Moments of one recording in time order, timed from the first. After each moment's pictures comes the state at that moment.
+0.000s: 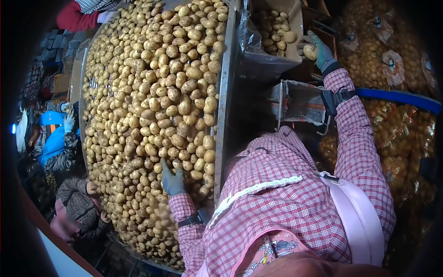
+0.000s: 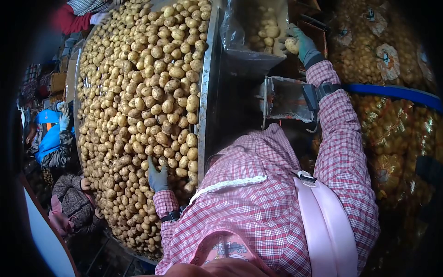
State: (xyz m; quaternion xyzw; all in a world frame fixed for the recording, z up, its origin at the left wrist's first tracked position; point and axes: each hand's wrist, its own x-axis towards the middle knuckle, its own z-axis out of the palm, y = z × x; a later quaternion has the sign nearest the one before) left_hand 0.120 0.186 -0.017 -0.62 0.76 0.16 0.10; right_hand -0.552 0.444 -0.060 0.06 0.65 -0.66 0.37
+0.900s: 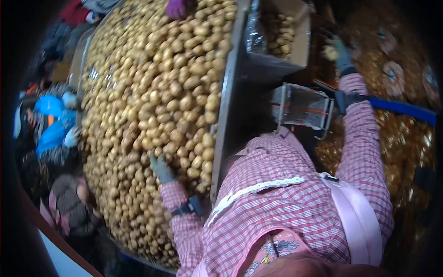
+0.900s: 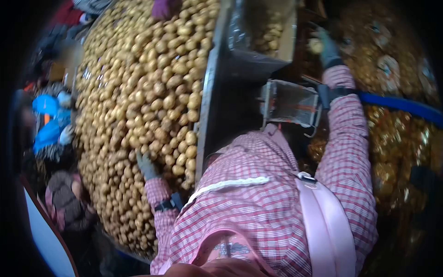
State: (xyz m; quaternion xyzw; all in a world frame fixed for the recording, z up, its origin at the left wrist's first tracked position) left_hand 0.099 0.151 -0.050 -0.61 0.44 0.57 -0.33; right_hand -0.638 0.501 -0.085 -0.03 0.68 -0.70 0.21
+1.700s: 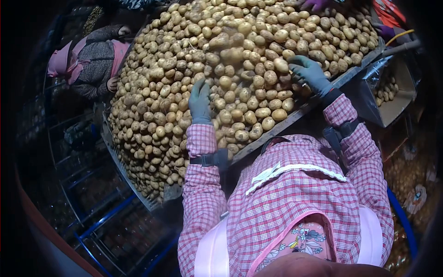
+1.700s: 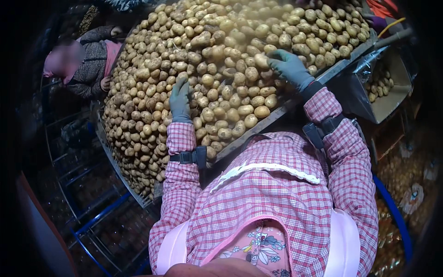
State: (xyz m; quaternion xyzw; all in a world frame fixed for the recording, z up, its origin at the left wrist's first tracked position) left_hand 0.180 0.165 0.023 -0.65 0.41 0.47 -0.43; right_hand -0.190 0.181 -0.037 -0.35 0.54 -0.43 0.63
